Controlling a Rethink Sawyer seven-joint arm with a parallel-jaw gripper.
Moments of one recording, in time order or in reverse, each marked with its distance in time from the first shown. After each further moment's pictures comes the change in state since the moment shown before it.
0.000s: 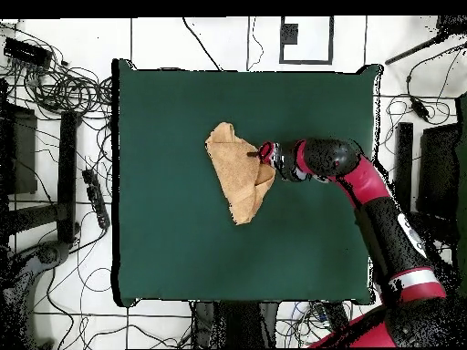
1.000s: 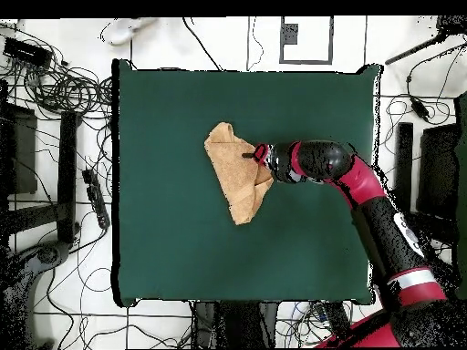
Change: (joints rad) arm -0.018 0.002 0.043 0.037 -0.055 -0.029 0.000
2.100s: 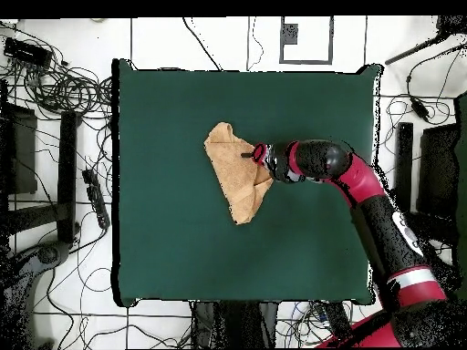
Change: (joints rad) arm -0.003 0.001 0.018 0.000 -0.036 0.000 0.000
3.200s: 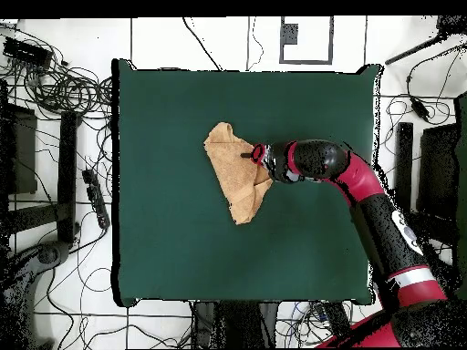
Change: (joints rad) arm 0.001 -0.002 0.009 0.000 -0.027 0.001 0.000
